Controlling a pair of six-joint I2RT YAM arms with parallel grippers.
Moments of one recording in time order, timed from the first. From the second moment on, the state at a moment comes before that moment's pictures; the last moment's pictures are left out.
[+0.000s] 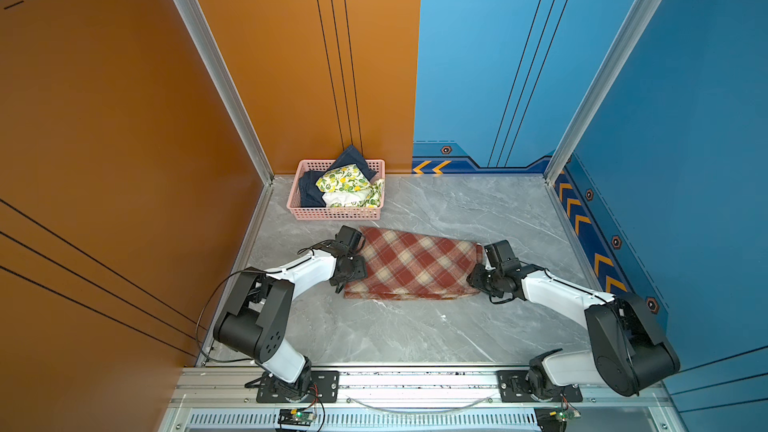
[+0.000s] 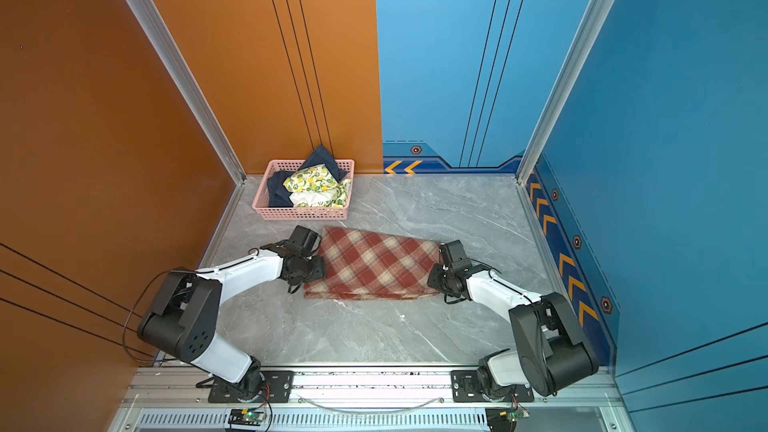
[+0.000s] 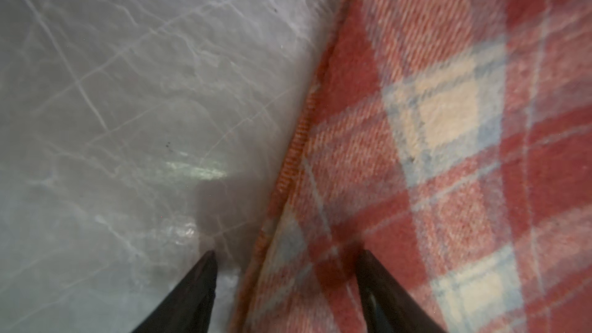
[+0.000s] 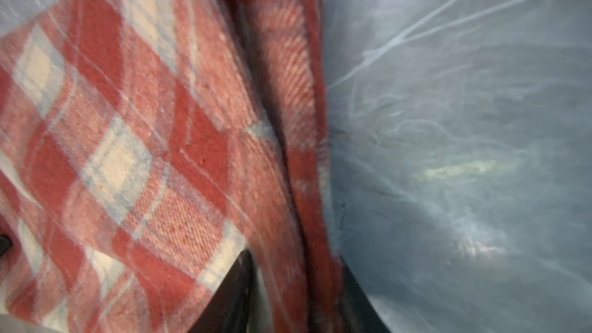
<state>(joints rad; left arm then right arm) -0.37 1.59 0.84 -0.46 -0.05 -0.60 0.33 1.41 0.61 -0.27 -0.13 0.72</state>
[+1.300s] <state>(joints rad) -0.47 1.66 0.80 -0.13 0.07 -0.70 0.69 1.70 1.29 -0.39 -0.17 0.58</state>
